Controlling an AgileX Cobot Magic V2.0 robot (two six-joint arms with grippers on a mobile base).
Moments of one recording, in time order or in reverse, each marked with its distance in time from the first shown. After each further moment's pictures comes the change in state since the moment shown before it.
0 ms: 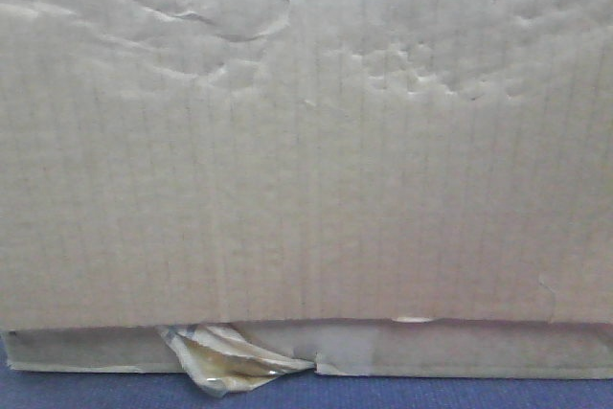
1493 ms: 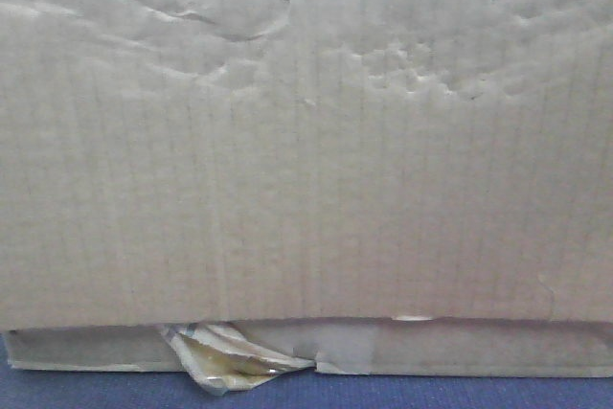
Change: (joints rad) left arm -0.798 0.276 0.416 0.267 0.028 -0.593; right arm 0.000 0.000 0.000 0.000 0.000 0.000
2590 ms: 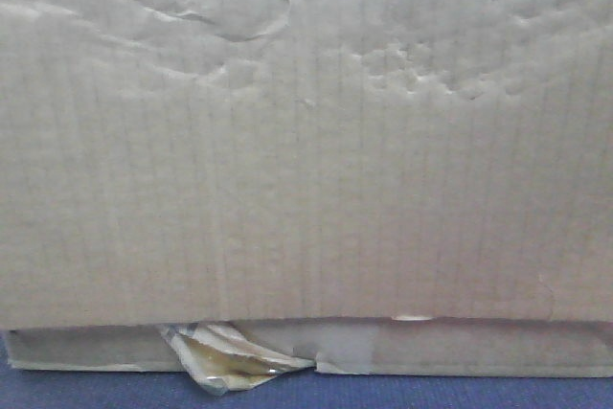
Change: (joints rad) left arm 0.000 0.000 -0.201 -0.009 -0.025 0.017; right arm 0.000 0.000 0.000 0.000 0.030 0.000
